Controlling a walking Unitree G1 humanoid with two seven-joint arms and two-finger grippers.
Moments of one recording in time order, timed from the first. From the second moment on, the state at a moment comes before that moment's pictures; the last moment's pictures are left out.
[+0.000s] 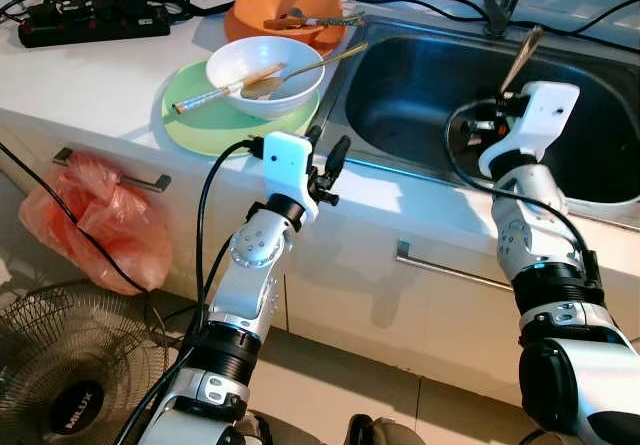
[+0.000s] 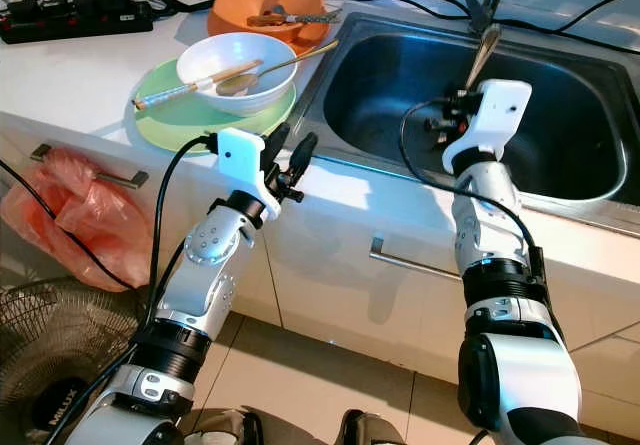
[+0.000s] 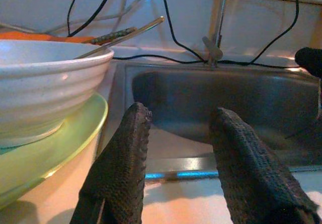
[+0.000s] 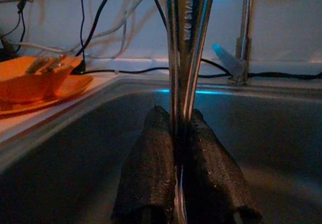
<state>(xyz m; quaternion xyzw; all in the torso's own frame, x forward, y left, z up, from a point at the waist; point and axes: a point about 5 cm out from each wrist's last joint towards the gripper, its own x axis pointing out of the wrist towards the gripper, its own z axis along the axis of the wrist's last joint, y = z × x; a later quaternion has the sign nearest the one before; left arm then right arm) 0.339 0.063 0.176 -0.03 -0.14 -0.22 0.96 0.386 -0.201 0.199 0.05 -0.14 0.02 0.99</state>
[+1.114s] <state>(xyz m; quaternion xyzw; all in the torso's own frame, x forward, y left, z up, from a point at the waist) 0.332 0.059 0.179 -0.01 -0.13 -0.33 0.93 0.389 -0.200 0.192 0.05 -0.12 0.02 0.99</state>
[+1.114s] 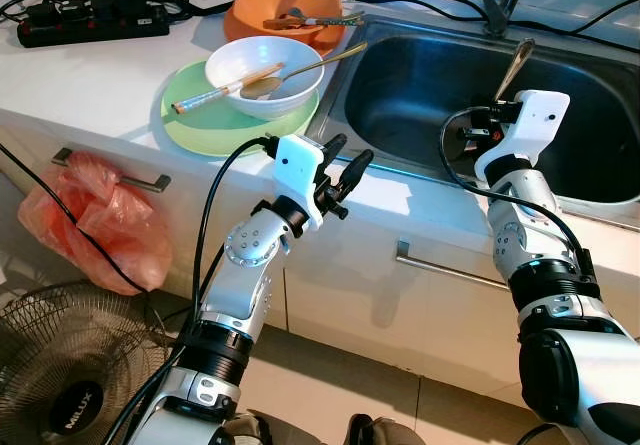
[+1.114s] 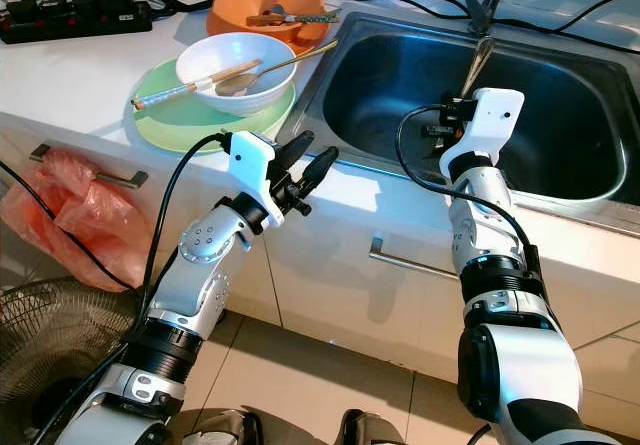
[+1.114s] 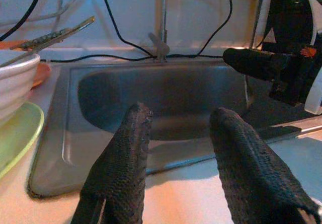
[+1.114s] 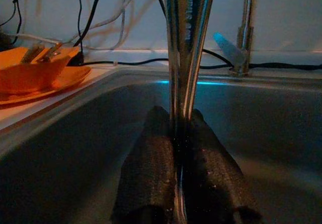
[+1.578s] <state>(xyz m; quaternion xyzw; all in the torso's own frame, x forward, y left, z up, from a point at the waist) 0.332 0.058 0.180 -0.01 -0.13 -0.34 0.93 0.389 -0.199 0.185 0.04 -0.11 0.02 0.99</state>
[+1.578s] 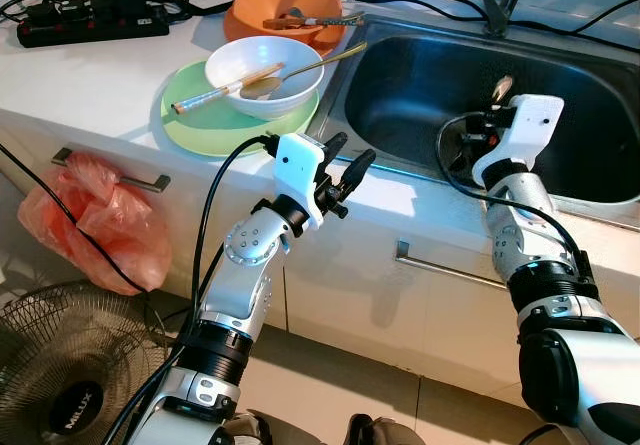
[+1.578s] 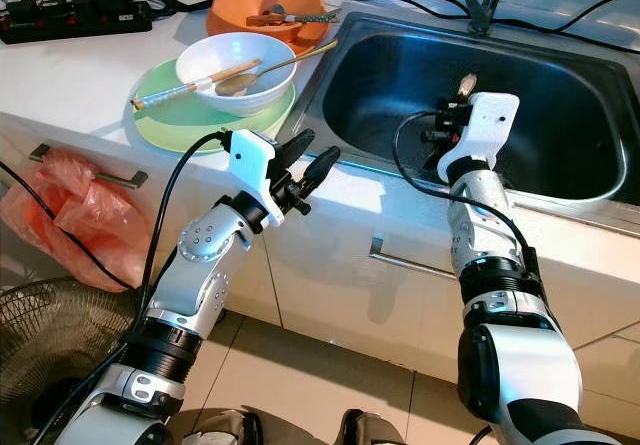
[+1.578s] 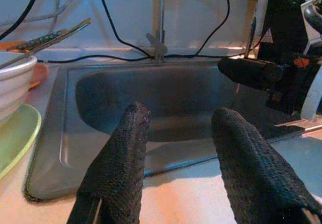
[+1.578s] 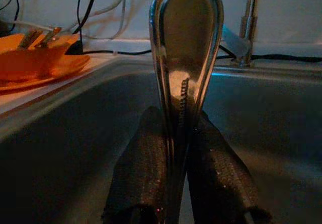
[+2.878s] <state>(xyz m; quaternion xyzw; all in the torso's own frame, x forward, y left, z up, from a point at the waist) 0.332 0.057 0.179 -0.01 -0.13 -0.33 0.93 0.390 -0.183 0.177 0.03 -0.09 0.05 0.99</state>
